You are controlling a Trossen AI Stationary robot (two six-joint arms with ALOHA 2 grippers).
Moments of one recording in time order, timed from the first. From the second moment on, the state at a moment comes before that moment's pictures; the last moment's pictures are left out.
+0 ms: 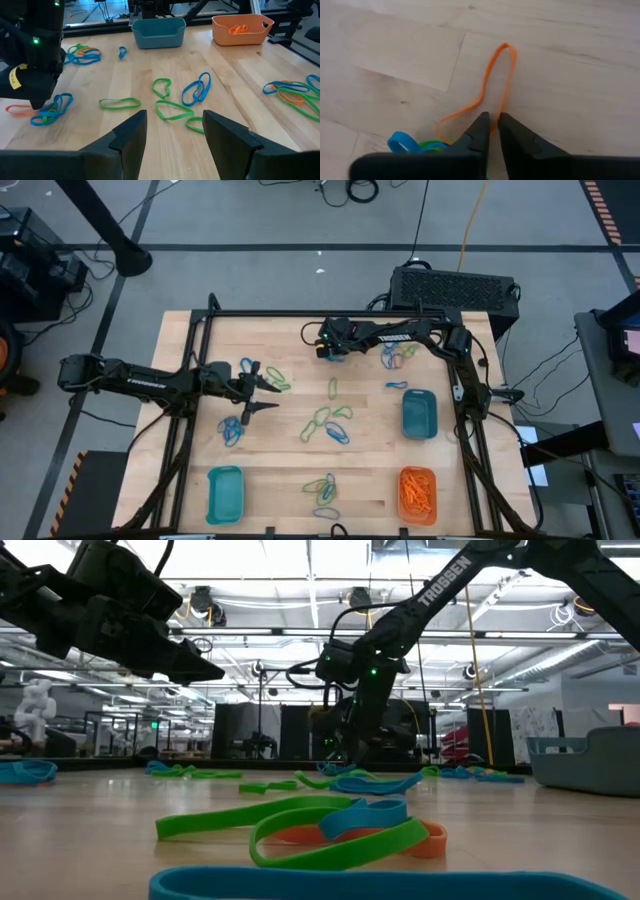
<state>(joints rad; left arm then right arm) 0.12 0.99 0.19 0.51 0.23 0.14 -0.42 2.13 1.43 -0.47 0.26 0.88</state>
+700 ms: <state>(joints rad) 0.10 0.99 0.19 0.51 0.24 0.14 -0.33 1.85 1.43 -0.55 0.34 0.74</state>
